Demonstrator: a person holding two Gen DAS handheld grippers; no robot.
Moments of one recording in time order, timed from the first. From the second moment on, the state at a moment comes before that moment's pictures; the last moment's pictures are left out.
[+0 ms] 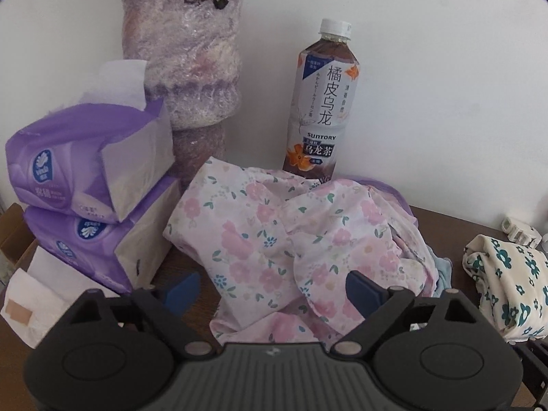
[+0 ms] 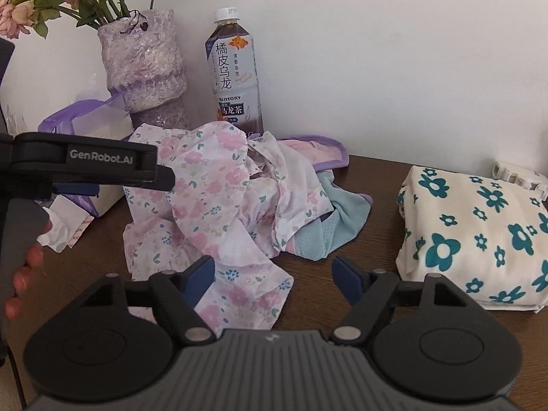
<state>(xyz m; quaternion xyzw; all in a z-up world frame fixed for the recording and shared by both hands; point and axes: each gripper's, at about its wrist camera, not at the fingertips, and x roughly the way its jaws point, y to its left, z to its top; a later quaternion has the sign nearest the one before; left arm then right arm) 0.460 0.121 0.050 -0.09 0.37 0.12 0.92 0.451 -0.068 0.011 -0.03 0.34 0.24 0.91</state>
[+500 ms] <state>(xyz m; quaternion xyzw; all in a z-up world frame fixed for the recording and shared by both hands) 0.471 0.125 0.035 -0.13 0.39 0.12 0.91 0.466 -0.056 -0.005 0.00 0.37 0.27 0.89</state>
